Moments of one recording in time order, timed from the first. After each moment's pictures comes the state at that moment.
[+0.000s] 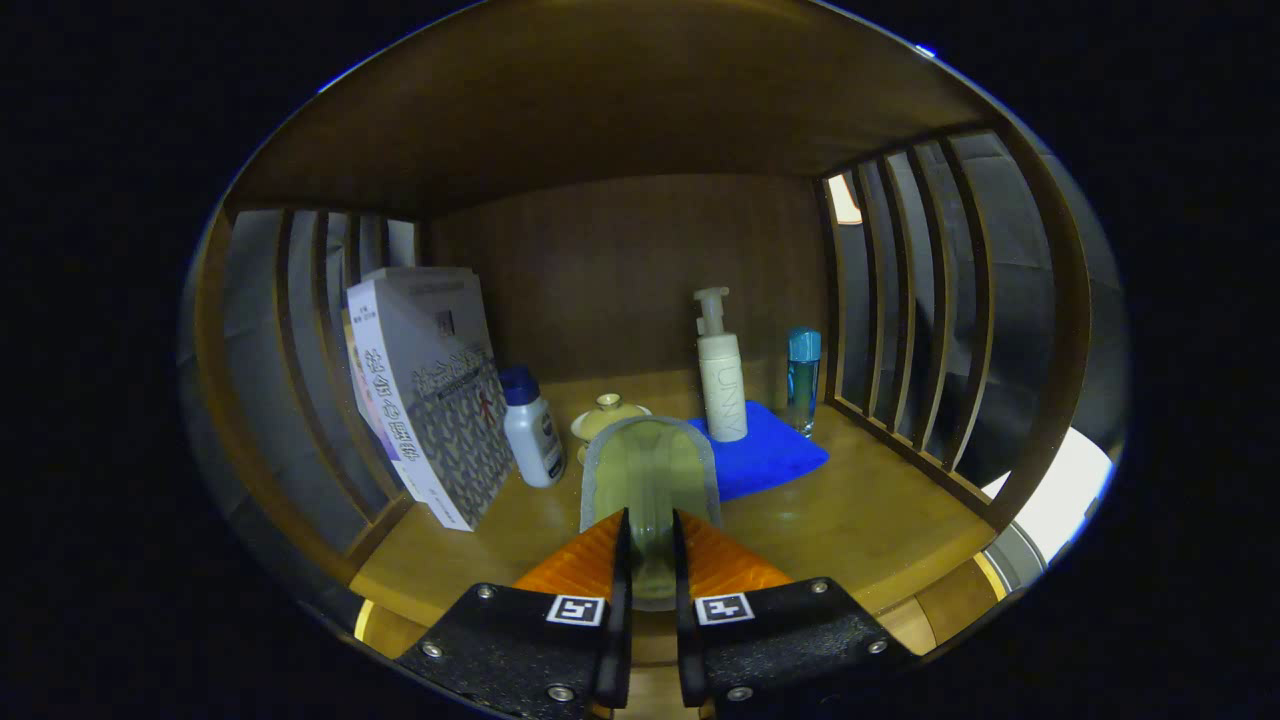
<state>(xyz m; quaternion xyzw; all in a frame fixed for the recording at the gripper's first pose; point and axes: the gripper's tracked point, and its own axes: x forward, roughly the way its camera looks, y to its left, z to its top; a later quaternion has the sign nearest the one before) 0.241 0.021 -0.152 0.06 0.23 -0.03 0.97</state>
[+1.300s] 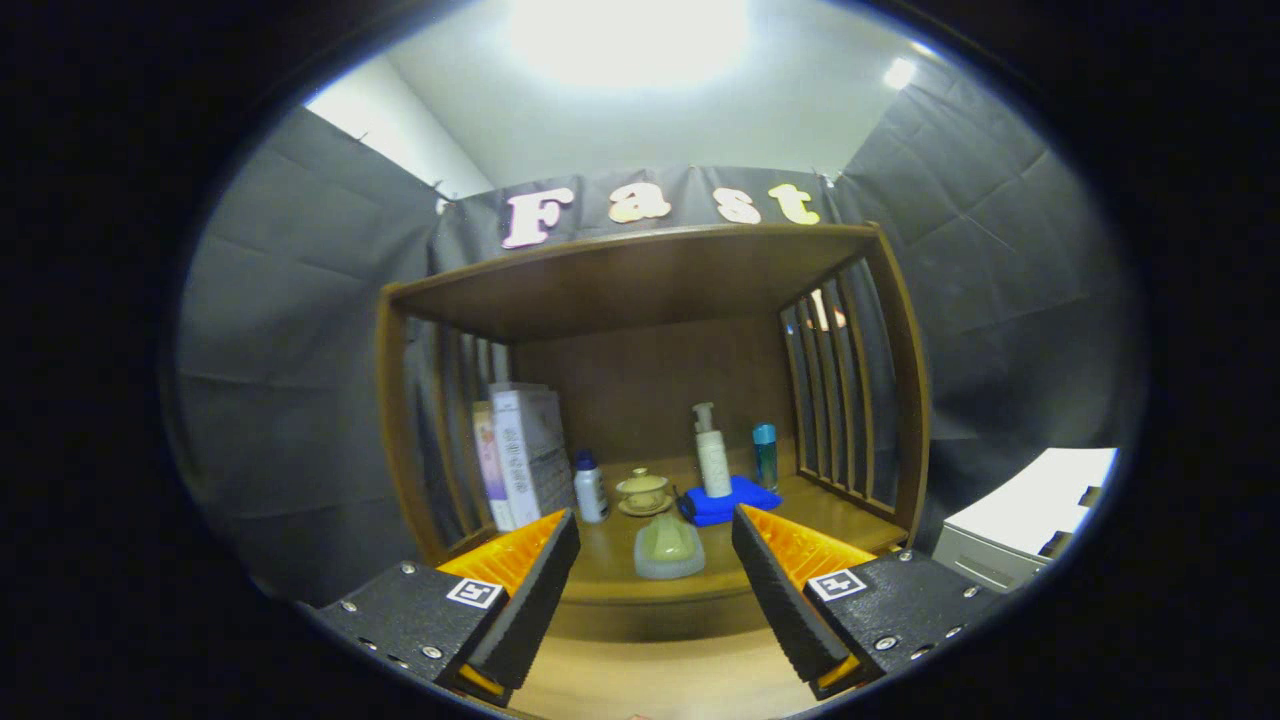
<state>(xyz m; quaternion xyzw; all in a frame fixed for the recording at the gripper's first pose) 0.042 0.044 -0.057 0.06 0.03 0.03 1.00</state>
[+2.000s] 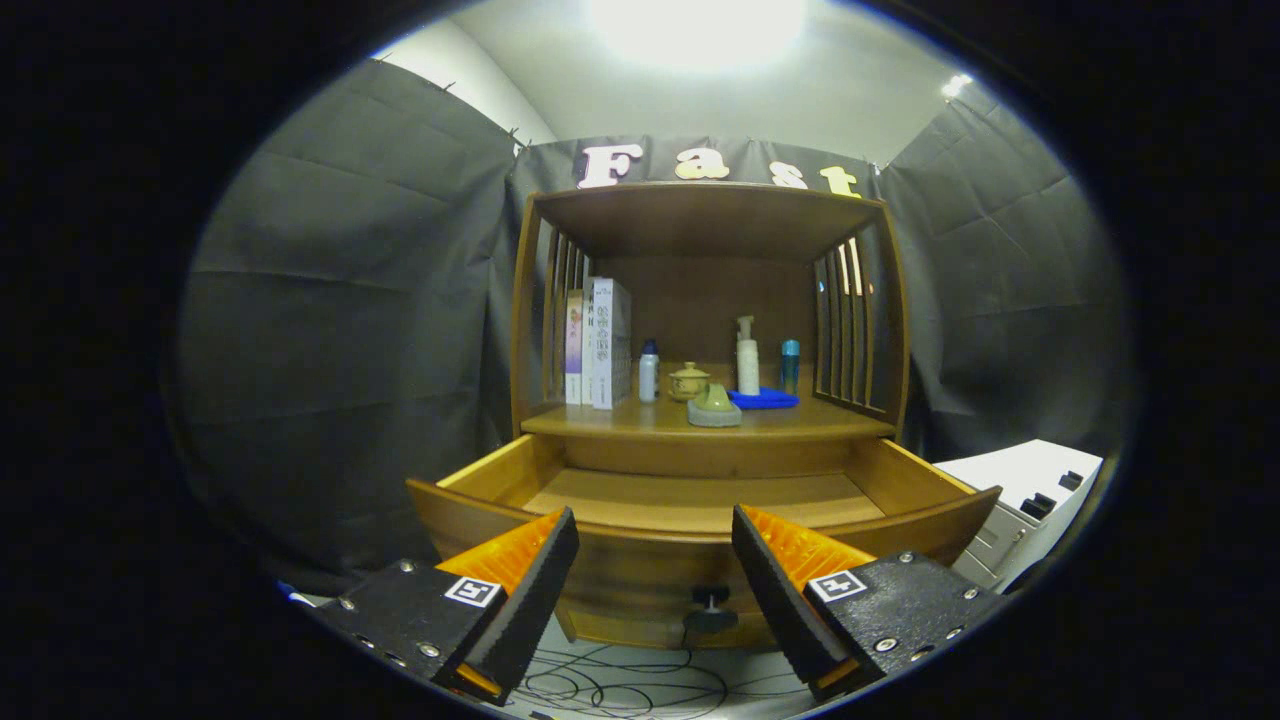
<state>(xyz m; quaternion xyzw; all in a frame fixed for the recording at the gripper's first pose) -0.112 0.081 -0.167 0.01 0.12 0.04 0.99</state>
